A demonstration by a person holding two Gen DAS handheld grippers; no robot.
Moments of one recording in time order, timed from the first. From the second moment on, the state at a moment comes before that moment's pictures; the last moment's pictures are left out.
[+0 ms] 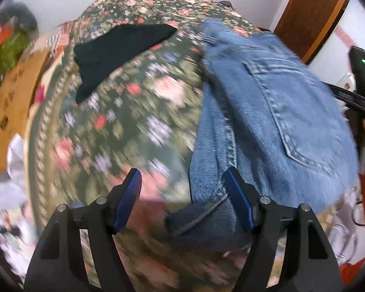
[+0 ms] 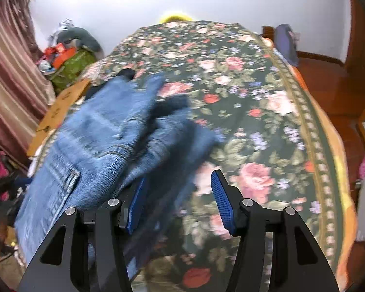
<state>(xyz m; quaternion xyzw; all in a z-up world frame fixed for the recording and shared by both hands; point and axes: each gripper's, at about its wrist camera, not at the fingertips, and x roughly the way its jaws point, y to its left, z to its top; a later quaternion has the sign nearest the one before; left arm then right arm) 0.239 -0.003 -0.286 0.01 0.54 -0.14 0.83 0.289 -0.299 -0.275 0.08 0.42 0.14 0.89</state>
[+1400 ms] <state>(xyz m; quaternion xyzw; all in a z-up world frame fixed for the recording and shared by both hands) 0.226 0.004 -0.248 0.01 0.48 -0.11 0.87 0.198 -0.278 -0.265 0.05 0.40 0.18 0.90</state>
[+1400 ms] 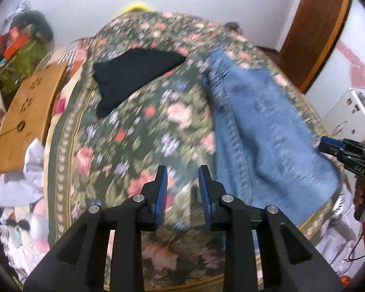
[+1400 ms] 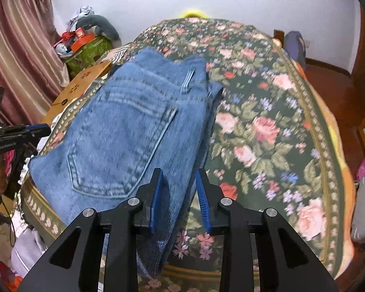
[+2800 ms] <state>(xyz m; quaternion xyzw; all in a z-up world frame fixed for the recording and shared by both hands) 0.374 -0.090 -0.307 -0.08 0.59 -0.23 0.77 0.315 -0.278 -0.318 0.20 0.48 0.32 0.80</state>
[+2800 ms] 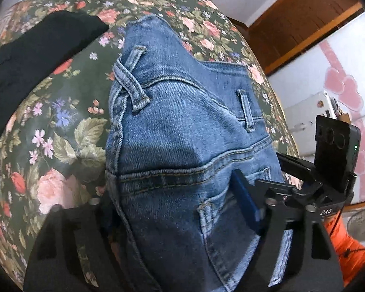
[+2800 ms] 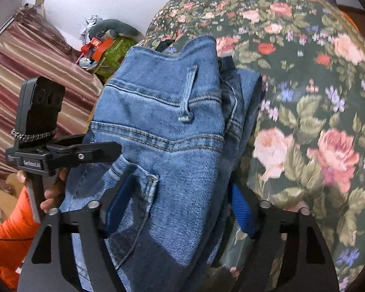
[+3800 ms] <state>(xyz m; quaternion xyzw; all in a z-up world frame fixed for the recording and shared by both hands) 0.273 -0.022 -0.131 -0.03 0.39 -0.19 0.90 0.276 -0.221 -0.157 0.13 0.32 0.36 0.87</state>
